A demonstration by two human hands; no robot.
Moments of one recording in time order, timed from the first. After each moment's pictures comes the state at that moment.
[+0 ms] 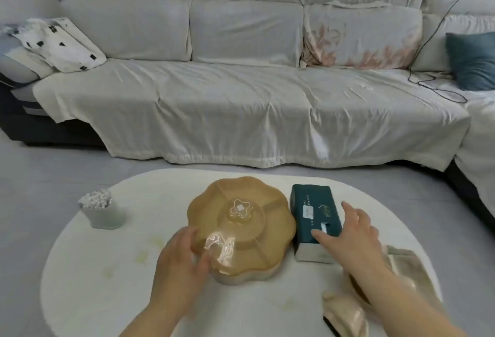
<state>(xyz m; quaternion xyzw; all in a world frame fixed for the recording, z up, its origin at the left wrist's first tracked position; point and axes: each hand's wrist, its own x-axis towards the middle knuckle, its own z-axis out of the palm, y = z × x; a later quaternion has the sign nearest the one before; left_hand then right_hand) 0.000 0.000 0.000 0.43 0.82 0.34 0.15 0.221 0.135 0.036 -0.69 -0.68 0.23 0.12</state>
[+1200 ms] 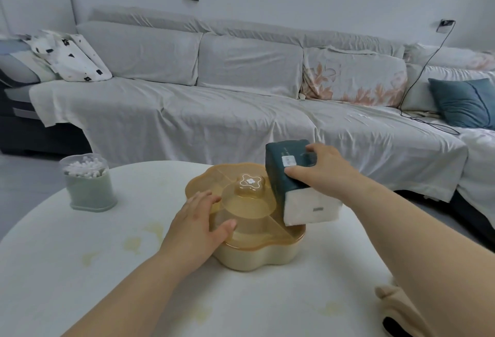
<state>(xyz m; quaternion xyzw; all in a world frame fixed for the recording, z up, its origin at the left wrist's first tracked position) -0.048 0.035 -0.070 0.54 0.74 0.39 0.11 0.124 0.146 0.039 -0.54 -0.79 0.21 0.19</state>
